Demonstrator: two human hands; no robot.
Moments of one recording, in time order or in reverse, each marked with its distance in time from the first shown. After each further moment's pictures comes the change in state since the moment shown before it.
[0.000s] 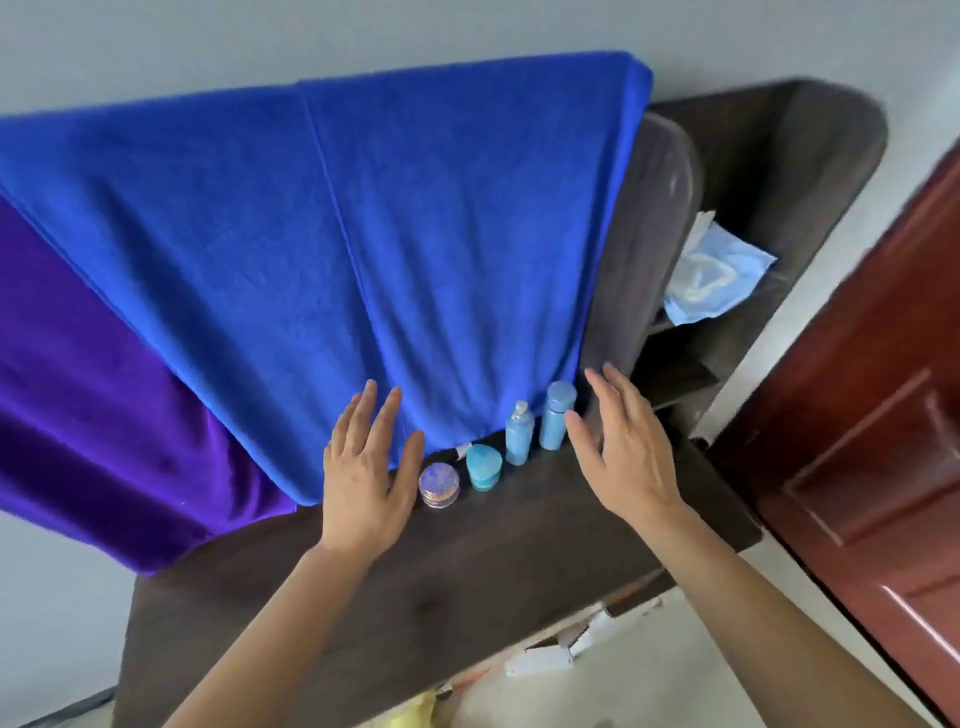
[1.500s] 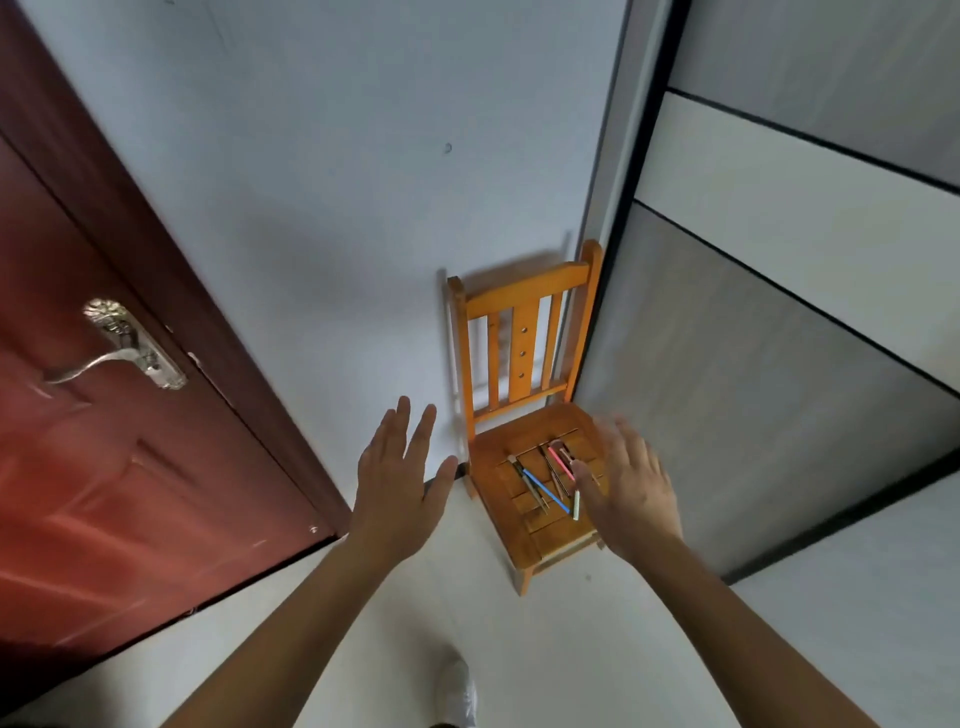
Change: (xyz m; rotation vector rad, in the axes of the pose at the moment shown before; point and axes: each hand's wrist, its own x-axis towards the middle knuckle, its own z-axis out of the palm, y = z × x) left_hand -0.534 0.847 0.388 -0.387 -1.111 1.344; right_hand -0.771 0.380 -0.583 -0.531 0.459 1.720
